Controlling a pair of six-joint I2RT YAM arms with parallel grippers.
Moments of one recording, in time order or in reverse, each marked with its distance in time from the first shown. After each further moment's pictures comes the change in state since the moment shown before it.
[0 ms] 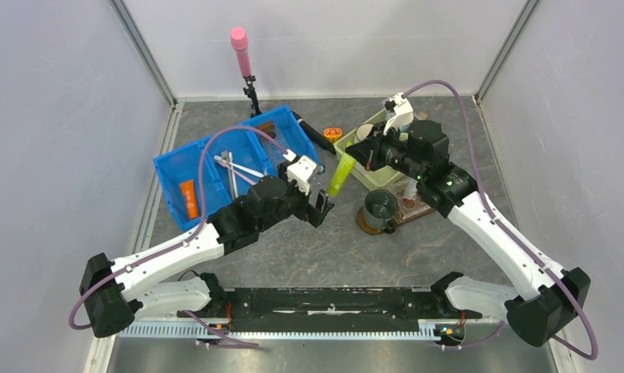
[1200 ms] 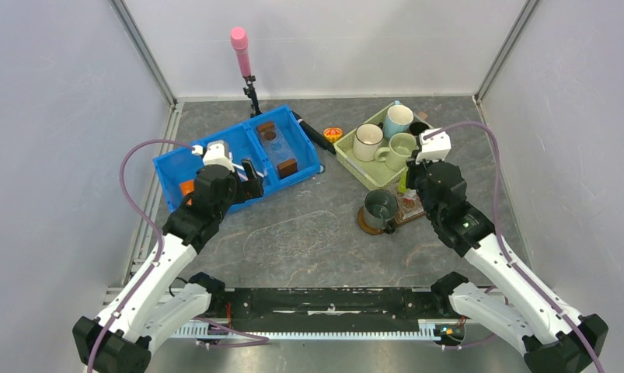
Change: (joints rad) left arm 0.530 -0.233 -0.063 -0.338 -0.153 -0.323; right arm -0.012 -0.315 -0.329 0.008 0.713 -0.382
